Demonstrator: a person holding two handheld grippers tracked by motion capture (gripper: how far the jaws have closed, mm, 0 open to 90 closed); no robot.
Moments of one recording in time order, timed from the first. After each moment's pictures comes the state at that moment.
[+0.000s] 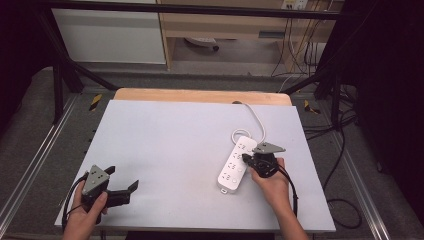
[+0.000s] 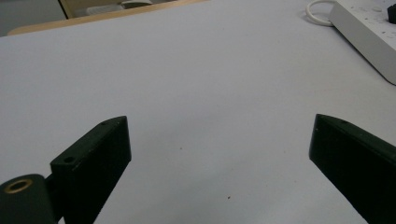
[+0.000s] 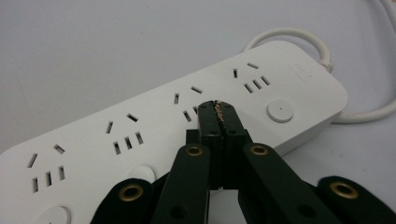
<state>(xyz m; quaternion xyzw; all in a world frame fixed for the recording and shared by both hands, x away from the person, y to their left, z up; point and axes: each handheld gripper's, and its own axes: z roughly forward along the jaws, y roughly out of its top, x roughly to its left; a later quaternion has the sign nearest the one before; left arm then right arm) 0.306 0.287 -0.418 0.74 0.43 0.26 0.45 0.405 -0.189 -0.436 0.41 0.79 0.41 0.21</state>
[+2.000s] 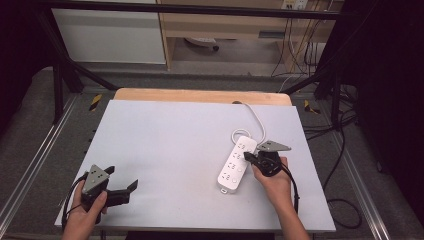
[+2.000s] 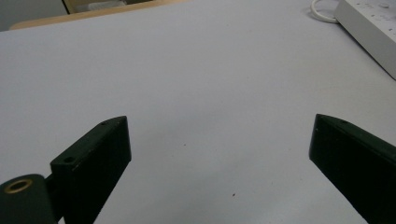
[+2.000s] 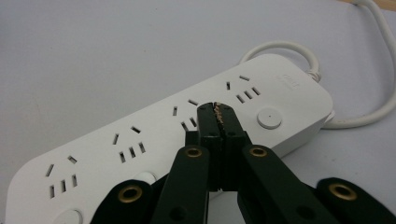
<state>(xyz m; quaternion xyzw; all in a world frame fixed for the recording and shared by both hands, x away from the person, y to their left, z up) 0.308 0.289 -0.420 0.74 0.43 0.26 0.44 0.404 -0.197 -0.428 0.42 0.77 0.43 0.19</state>
